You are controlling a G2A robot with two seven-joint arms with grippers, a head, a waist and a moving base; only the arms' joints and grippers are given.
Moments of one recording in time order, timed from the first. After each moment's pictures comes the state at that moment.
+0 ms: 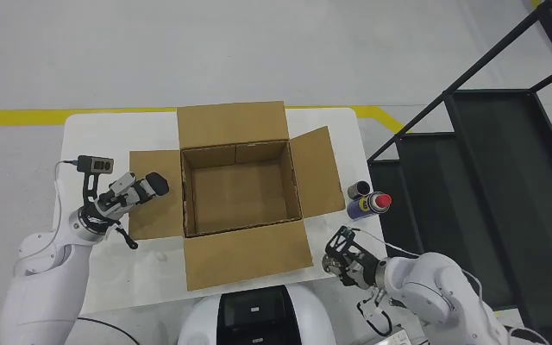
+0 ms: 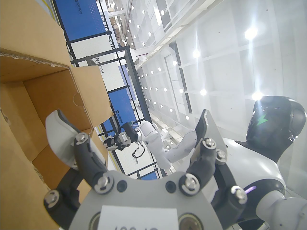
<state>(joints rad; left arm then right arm) 1.35 -1.05 -1.54 -1.42 -0.75 -0.51 -1.18 -1.97 -1.05 1.57 -2.30 -0.96 -0.39 1.13</state>
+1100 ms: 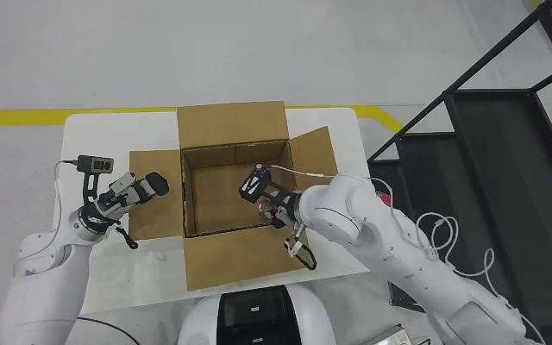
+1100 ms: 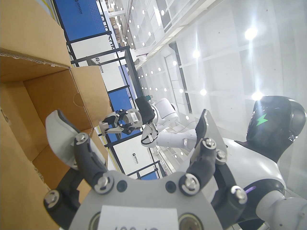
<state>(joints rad) 1.35 -1.05 -1.54 -1.42 -0.75 -0.51 -1.18 -0.97 -1.15 0.86 -1.98 -0.91 -0.02 1.41</state>
